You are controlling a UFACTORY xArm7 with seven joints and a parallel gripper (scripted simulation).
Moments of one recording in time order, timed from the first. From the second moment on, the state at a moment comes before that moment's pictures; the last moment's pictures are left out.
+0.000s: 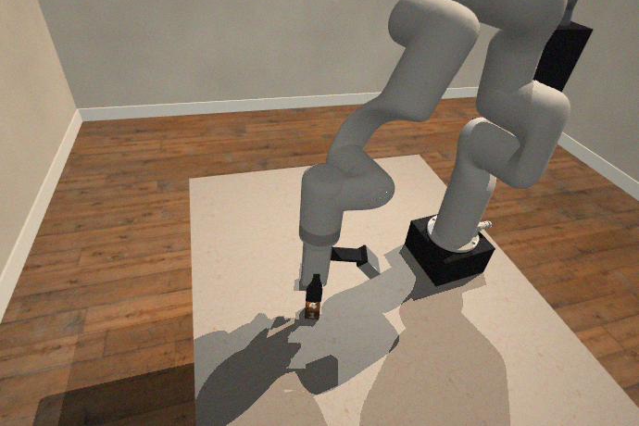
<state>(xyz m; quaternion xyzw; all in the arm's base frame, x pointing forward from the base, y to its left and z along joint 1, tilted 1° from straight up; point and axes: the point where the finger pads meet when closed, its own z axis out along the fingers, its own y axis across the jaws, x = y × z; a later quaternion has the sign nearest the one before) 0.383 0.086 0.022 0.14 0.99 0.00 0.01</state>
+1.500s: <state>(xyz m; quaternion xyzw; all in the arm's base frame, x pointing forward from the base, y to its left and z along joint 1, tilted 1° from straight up) 0.380 0.080 0.037 0.23 0.97 0.01 0.01</state>
